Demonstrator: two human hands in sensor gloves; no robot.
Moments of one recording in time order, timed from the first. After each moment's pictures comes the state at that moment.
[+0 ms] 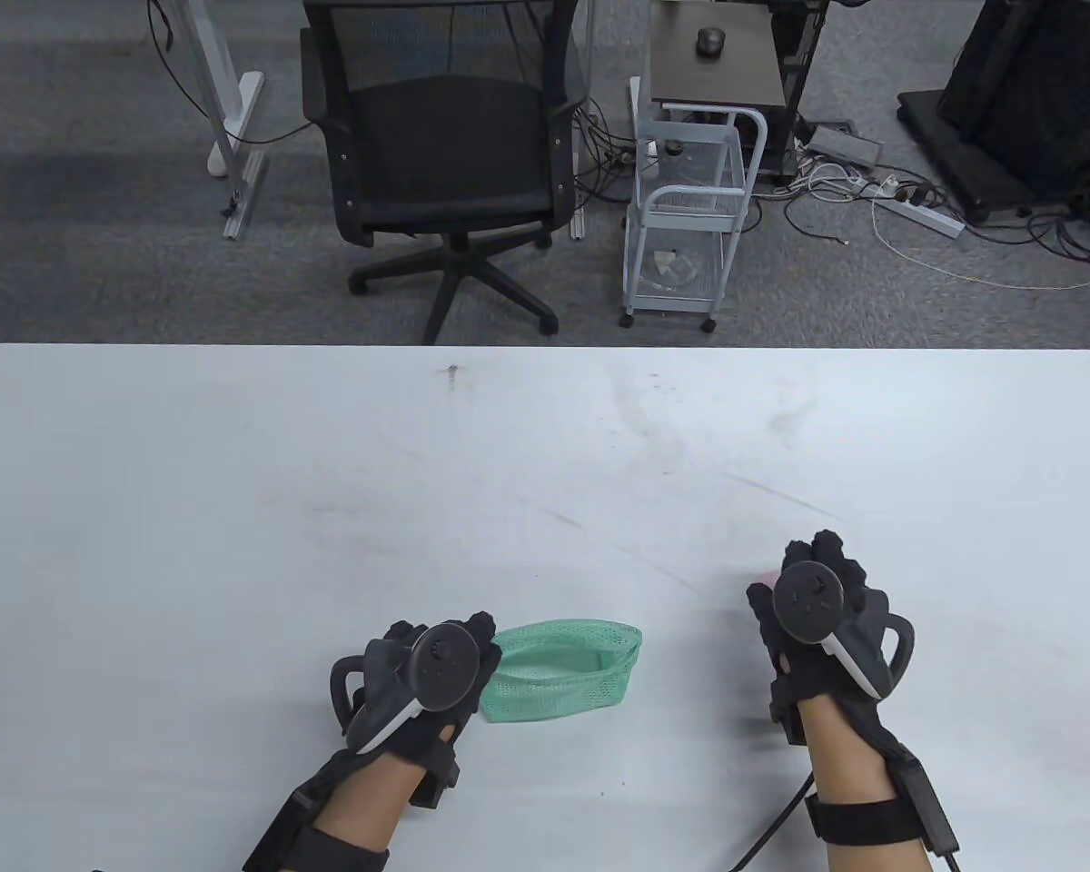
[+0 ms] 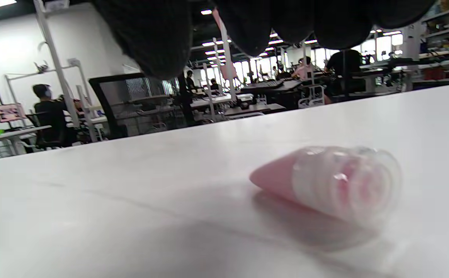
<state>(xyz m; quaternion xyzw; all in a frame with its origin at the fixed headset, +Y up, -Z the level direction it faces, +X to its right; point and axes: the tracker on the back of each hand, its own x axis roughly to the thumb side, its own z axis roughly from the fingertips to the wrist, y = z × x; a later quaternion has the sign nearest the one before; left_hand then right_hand) -0.140 -0.732 -0.255 0.00 -0.08 0.14 0.99 0.235 -0.721 -0.303 -0.03 -0.07 0.99 0.12</state>
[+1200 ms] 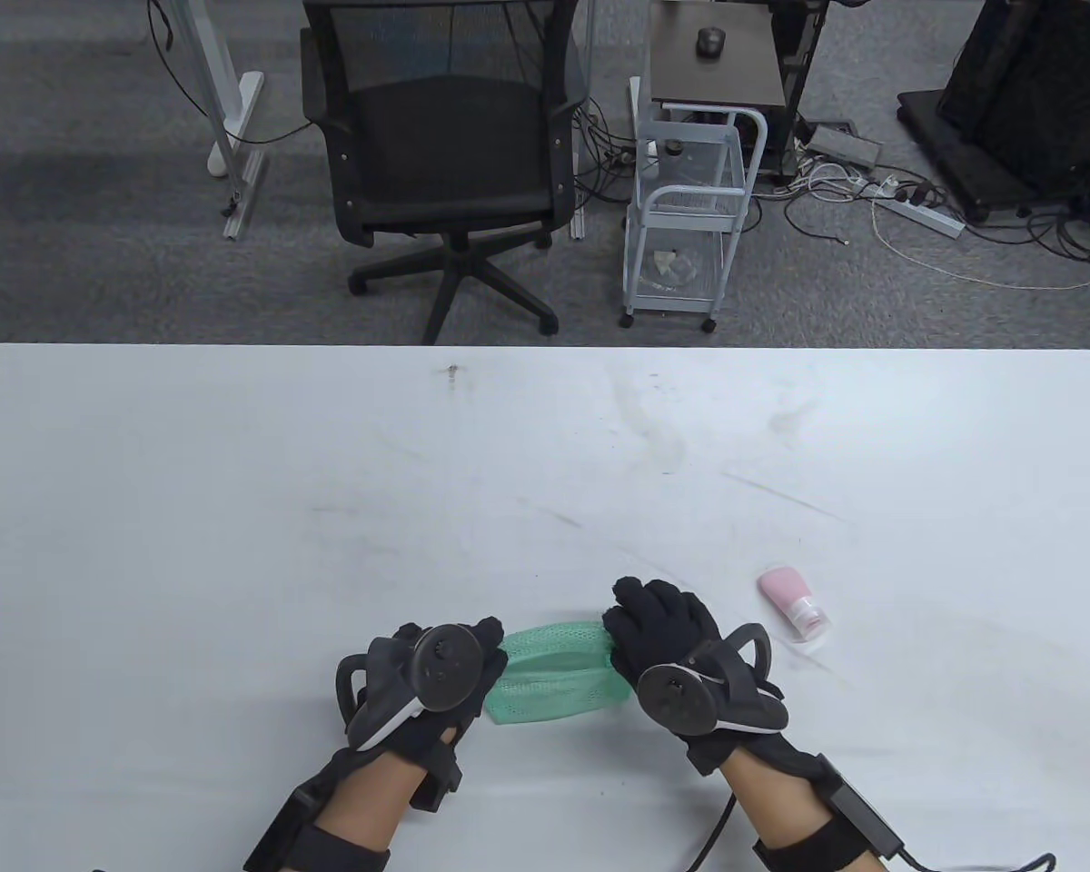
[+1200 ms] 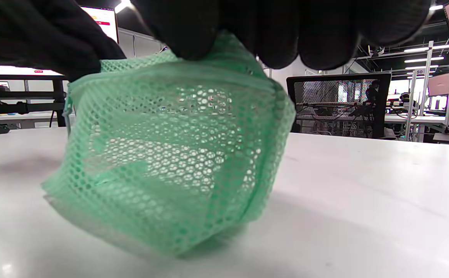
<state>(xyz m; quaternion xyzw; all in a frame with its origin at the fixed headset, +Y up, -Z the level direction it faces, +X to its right) -0.136 -0.735 -0.255 -0.01 -0.10 0.15 0.98 0.117 -0.734 -0.261 0.32 -0.08 0.94 0.07</state>
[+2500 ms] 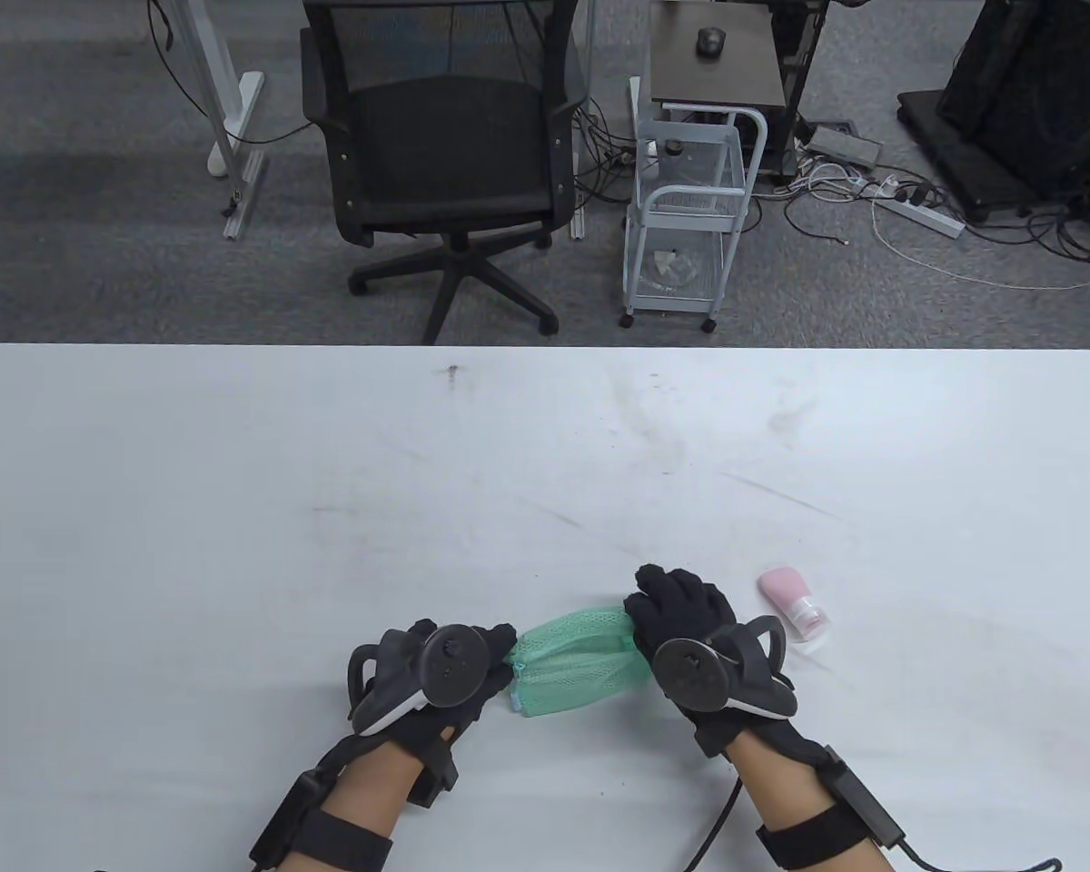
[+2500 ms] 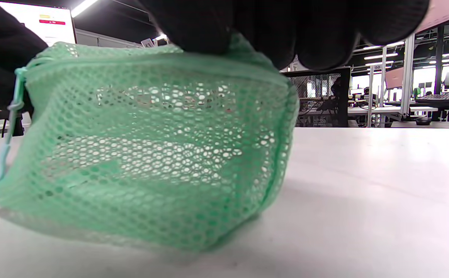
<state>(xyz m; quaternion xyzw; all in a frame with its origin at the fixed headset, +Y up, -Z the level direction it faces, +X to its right) -0.132 -0.756 -0.267 -0.04 -0.16 0.14 0.98 0.136 -0.747 -0.281 0.26 -0.07 0.96 0.09</state>
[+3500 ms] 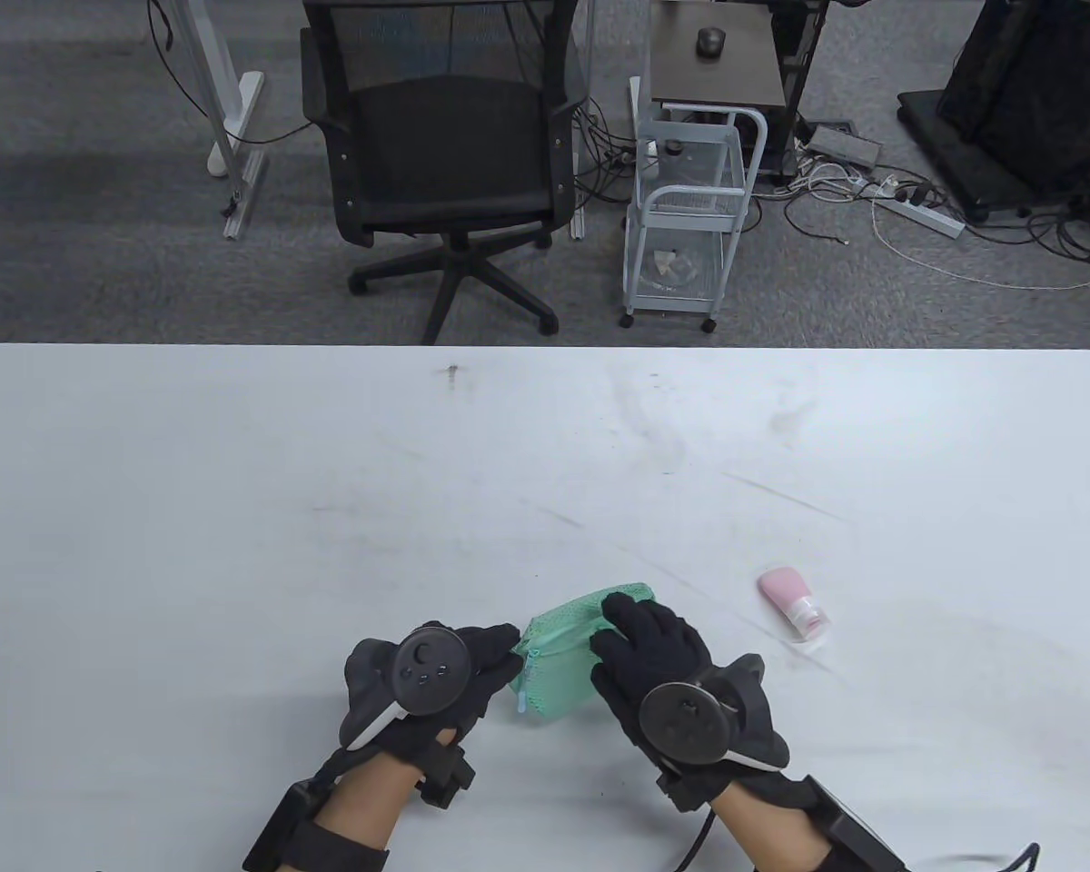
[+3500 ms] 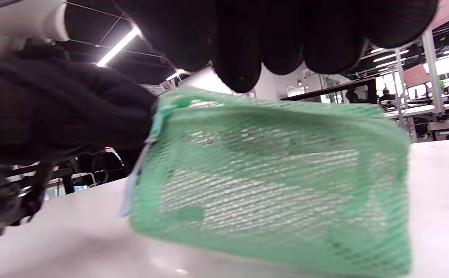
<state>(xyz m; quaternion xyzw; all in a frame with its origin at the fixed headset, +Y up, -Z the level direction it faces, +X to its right) -0.139 -0.736 -0.256 0.02 -0.15 0.25 0.96 0.098 -0.708 -0.223 0.29 -0.10 0.93 0.18</state>
